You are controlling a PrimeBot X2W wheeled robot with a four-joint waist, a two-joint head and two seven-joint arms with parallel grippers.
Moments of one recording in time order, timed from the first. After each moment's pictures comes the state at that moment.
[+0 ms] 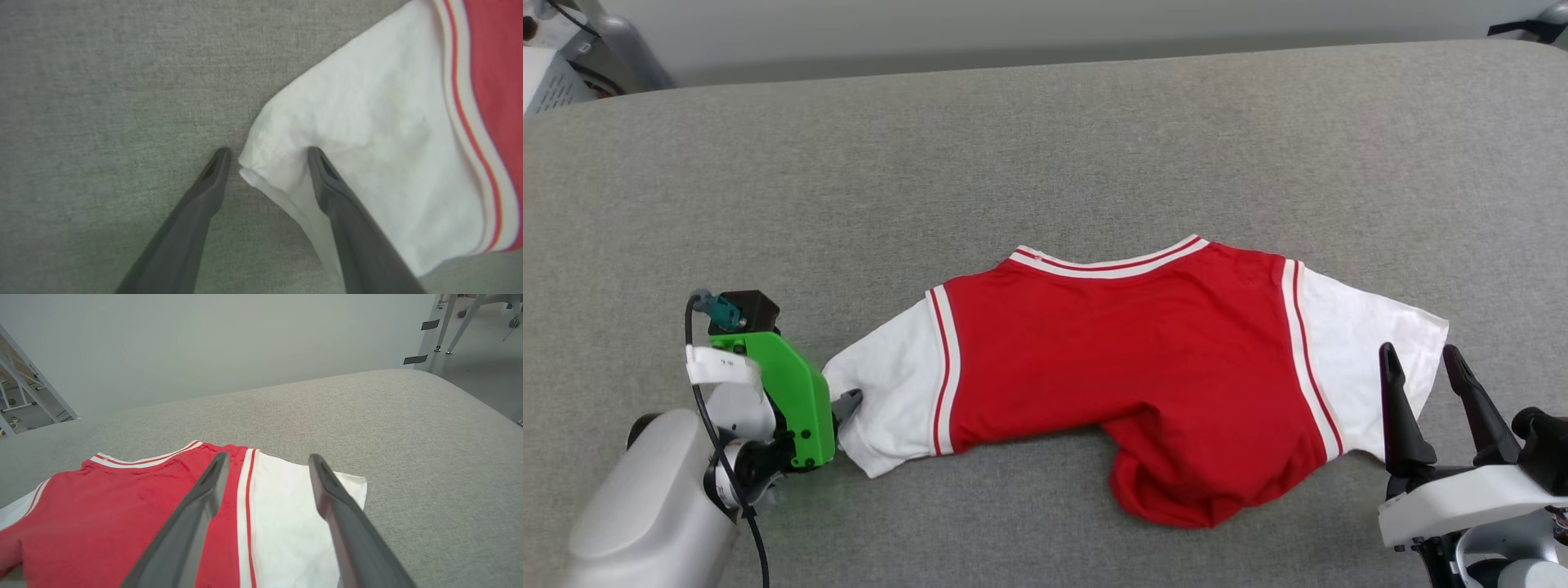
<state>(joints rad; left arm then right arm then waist) -0.44 0.46 -0.44 0.45 -0.81 0.03 0.59 0.04 -0.05 -0.08 -0.11 0.24 0.13 -0.07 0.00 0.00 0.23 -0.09</state>
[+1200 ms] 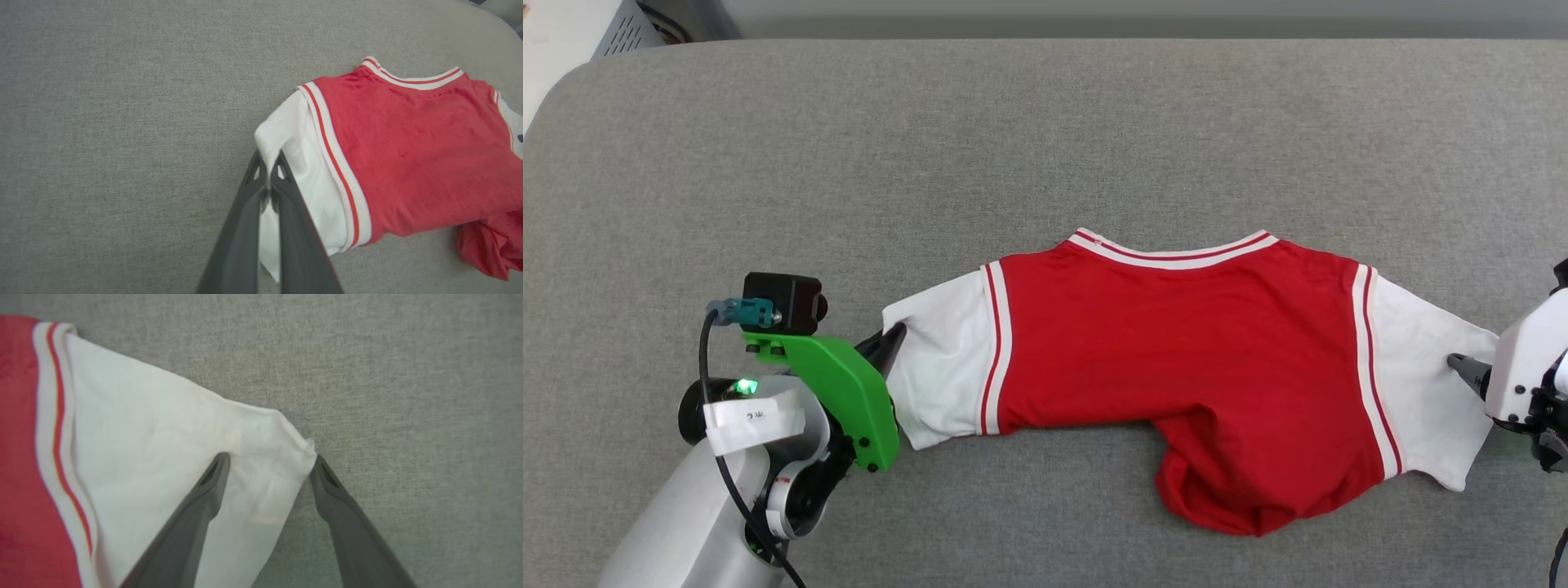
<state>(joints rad) -0.33 0.46 -0.43 0.00 -0.77 0.14 0.41 -0.44 -0.34 -0.08 0.55 0.39 0.13 0.76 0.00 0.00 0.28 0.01</state>
